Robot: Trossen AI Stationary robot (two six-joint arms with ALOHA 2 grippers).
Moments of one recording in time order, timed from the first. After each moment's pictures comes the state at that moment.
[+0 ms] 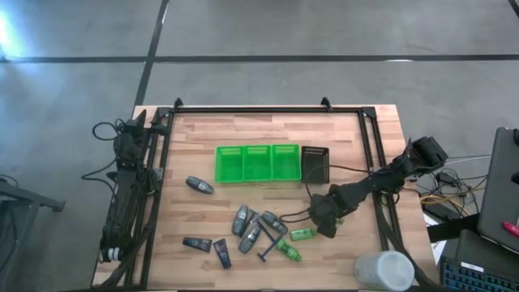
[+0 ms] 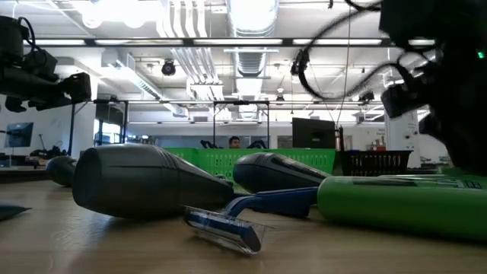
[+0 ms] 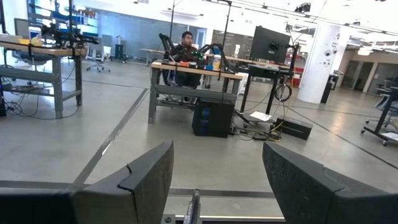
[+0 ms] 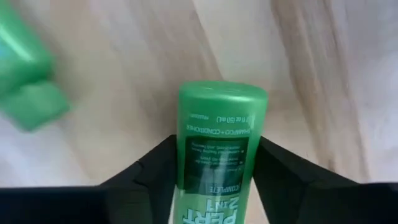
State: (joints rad) left arm 1.48 0.04 0.01 0.07 0.03 -0.13; right arm 0.42 1.57 0.82 -0.74 -0.02 0.88
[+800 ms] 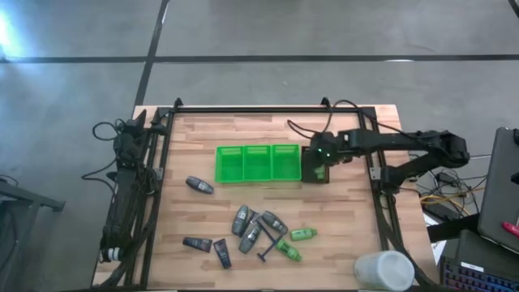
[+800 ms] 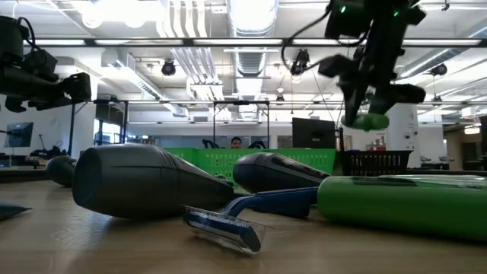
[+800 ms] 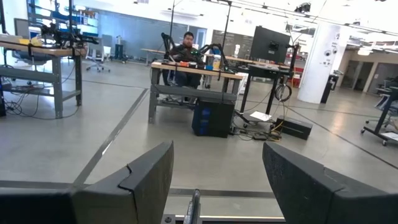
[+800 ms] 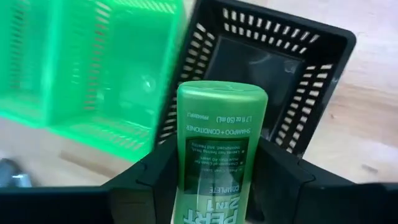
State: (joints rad) left arm 1.48 0.04 0.01 0.07 0.03 -0.13; right arm -0.21 1.33 0.92 -0.84 0.08 1.14
